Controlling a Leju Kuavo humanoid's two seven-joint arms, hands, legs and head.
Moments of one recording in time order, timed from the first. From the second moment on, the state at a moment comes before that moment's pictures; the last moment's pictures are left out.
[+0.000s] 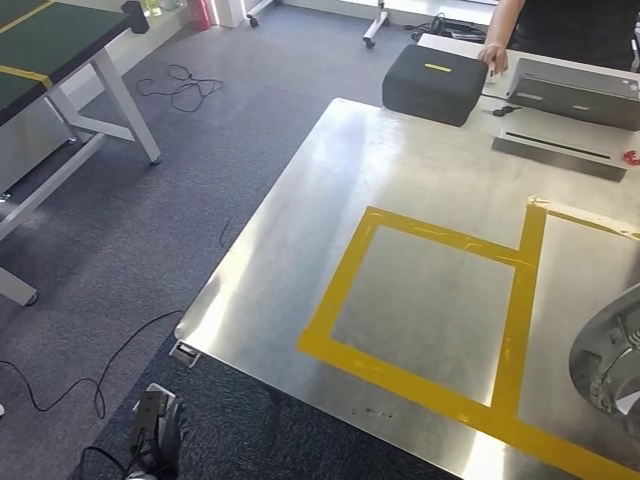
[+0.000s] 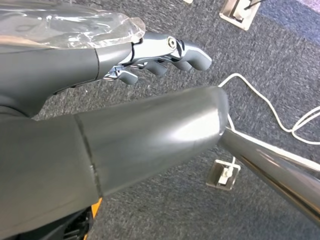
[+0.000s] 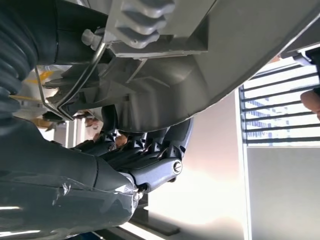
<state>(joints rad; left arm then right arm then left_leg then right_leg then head) -0.14 0.15 -0.67 -0.29 1.01 0.04 -0.59 -0.28 -0.94 0.07 -2.18 0.33 0.33 0.69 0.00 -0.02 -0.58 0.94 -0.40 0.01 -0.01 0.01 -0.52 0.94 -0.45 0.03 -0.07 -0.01</state>
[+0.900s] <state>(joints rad) -0.16 0.14 -0.67 -0.29 0.99 0.04 -0.58 -0.08 -0.91 -0.16 -2.20 0.51 0.48 0.69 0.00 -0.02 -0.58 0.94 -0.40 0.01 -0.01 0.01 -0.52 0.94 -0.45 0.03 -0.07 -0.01</state>
